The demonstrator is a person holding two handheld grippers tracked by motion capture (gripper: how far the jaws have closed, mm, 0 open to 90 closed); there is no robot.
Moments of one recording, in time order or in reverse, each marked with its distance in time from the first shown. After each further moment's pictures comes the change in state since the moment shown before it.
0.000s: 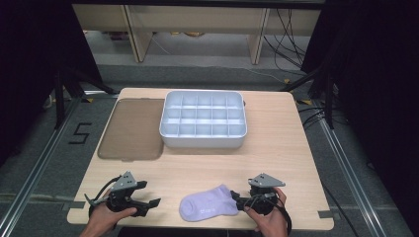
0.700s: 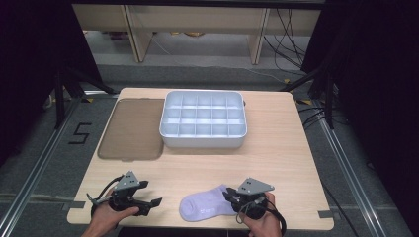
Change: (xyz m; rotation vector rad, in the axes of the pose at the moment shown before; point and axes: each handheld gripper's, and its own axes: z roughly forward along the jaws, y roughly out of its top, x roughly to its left) left arm -0.001 0.002 0.006 0.026 0.013 0.033; right arm 0.033 0.009 -0.002 -0.017 0.153 -0.159
